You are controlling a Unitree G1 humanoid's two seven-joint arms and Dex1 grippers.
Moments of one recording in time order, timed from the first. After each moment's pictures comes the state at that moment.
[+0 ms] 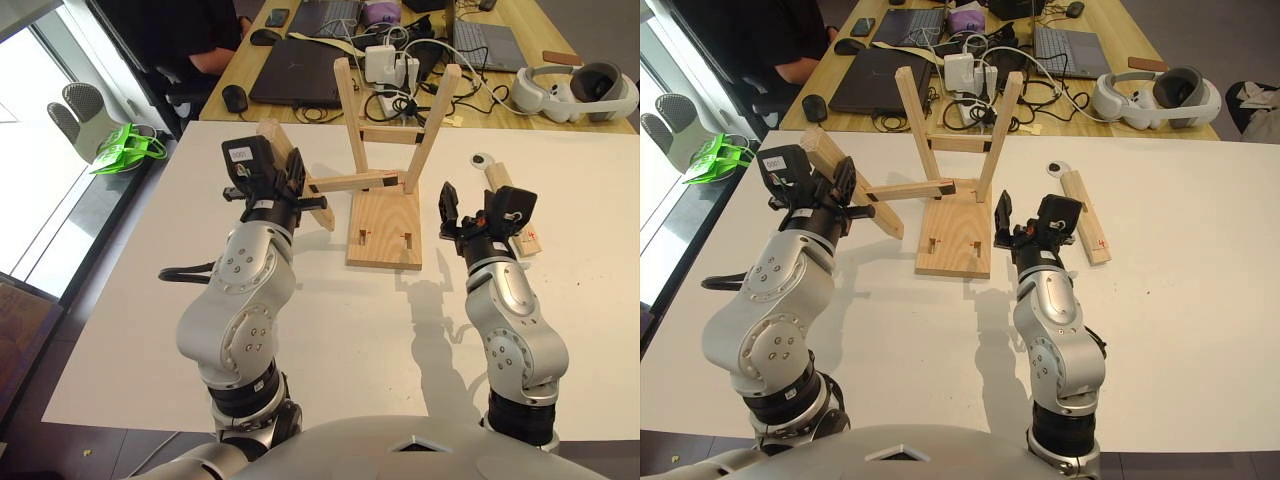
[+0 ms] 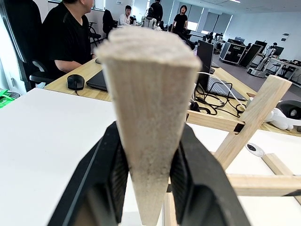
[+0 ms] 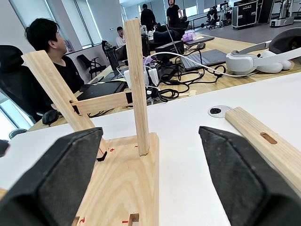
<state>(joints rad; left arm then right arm) -0.26 -0.07 0.01 -0.80 -0.28 1.09 0.30 0.00 0.07 0.08 -0.61 0.24 0.65 -0.21</state>
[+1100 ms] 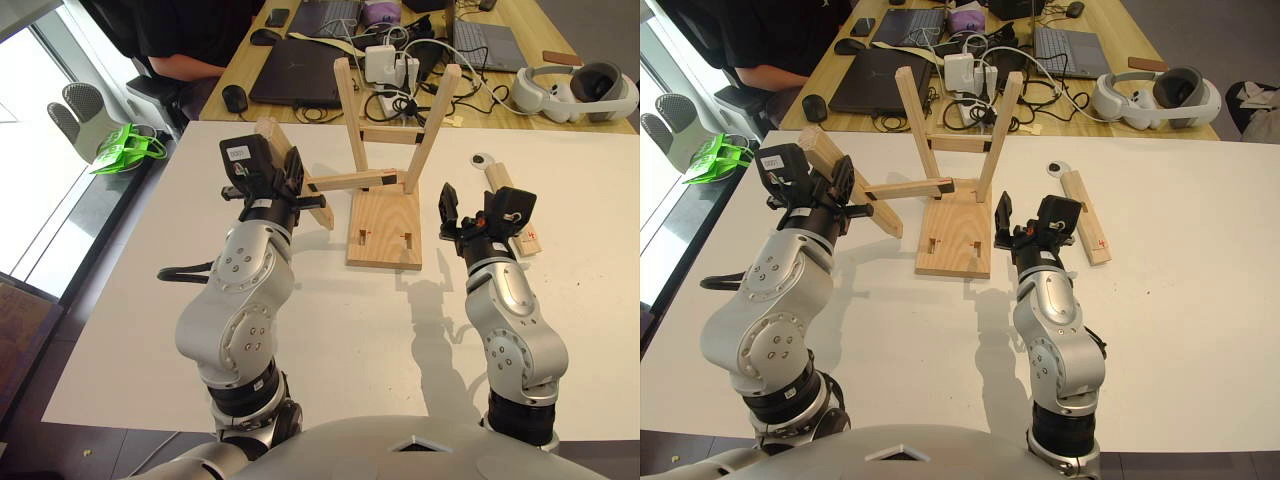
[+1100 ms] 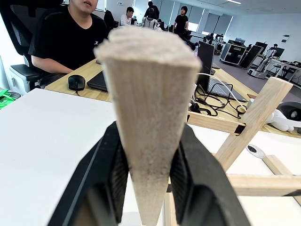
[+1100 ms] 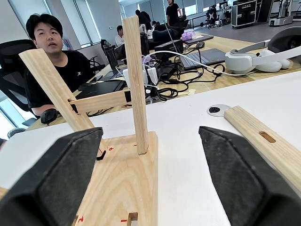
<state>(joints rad) -0.26 -0.07 0.02 -0.80 -0.28 1.09 0.30 0.01 0.07 0.07 -0.61 0.24 0.65 -0.21</state>
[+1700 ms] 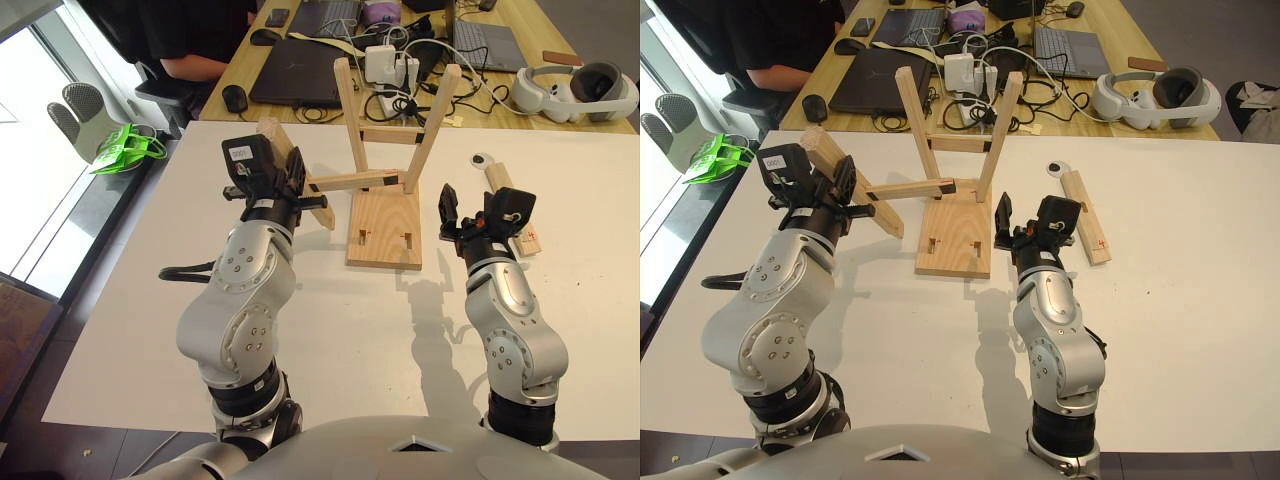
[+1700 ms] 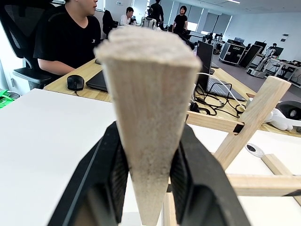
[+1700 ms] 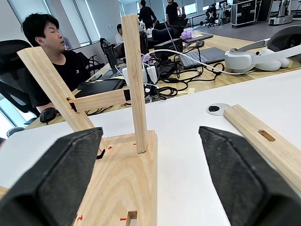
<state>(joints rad) -0.26 -0.07 0.01 -0.80 -0.28 1.09 0.30 0.01 0.07 0.07 -0.61 0.24 0.66 -0.21</state>
